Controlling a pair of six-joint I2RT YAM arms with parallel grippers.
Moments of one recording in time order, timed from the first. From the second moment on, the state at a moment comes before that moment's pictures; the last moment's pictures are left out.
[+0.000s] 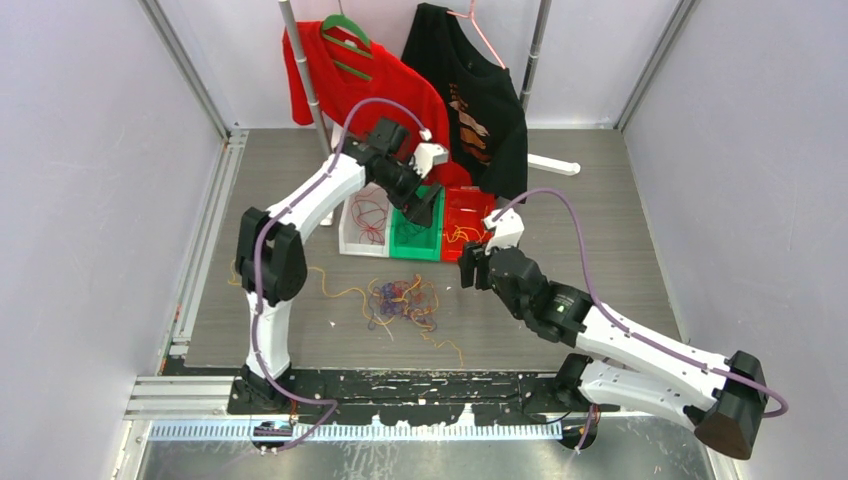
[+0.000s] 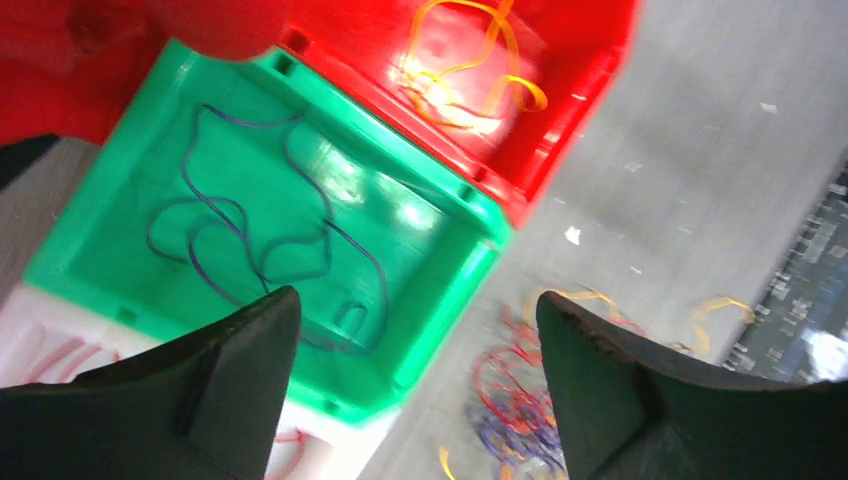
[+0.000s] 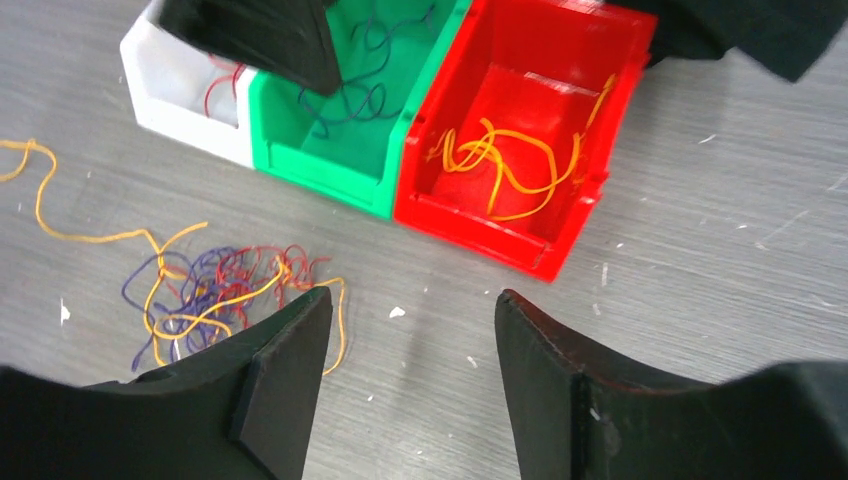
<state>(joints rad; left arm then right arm) -0.53 2.09 1.88 -0.82 0.50 0.31 0.93 0.87 0.67 -0.21 0.54 0.36</state>
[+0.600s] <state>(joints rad) -0.61 1.56 1.30 -0.98 0.67 0.29 0.93 1.03 0.59 -0.12 0.44 0.54</state>
